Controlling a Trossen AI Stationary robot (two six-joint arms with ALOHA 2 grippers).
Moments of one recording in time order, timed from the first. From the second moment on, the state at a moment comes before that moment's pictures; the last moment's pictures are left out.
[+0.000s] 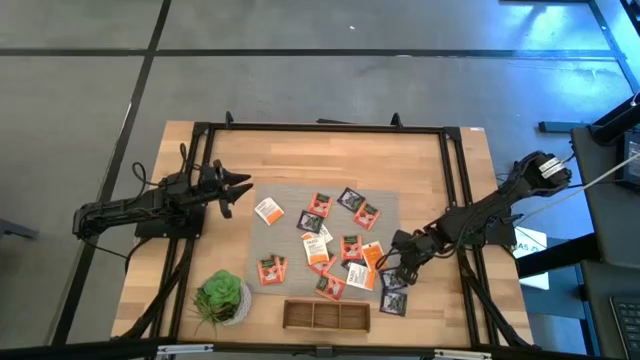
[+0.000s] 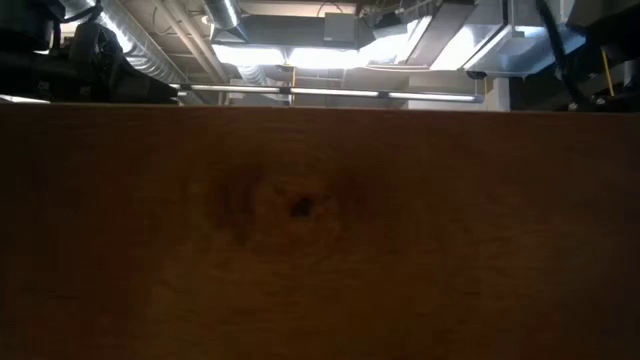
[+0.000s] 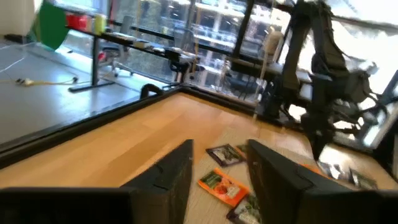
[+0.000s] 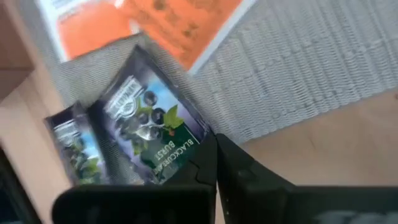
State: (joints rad) left arm 0.22 0.01 0.03 0.00 -0.14 -0.29; right arm 0.49 1.31 0.48 -0.30 -0.08 1.05
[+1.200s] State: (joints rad) left arm 0.10 0.96 0.38 0.42 -0.15 -0.49; right arm 0.46 1.29 0.48 -0.25 -0.02 0.93
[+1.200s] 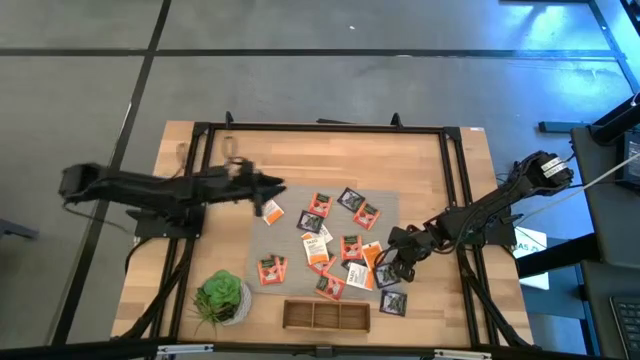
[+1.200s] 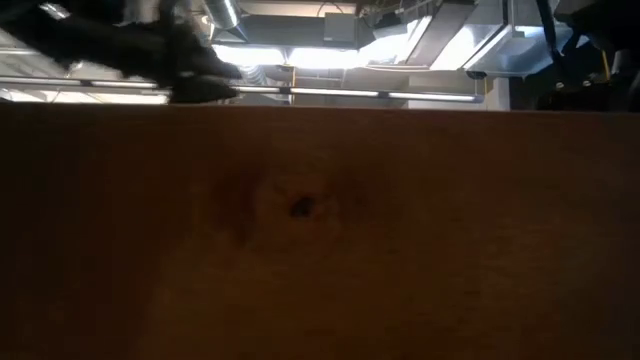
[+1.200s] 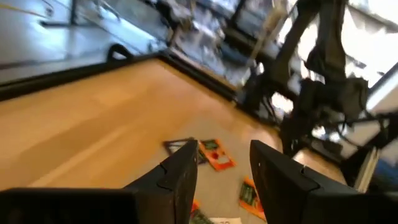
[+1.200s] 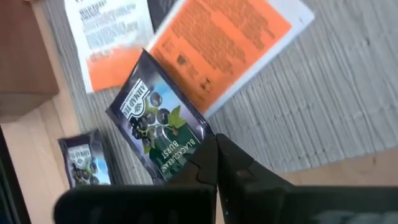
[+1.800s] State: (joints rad) left arm 0.08 1.93 1.14 0.34 0.29 -0.55; right arm 0.45 1.29 0.48 -0.15 0.10 0.77
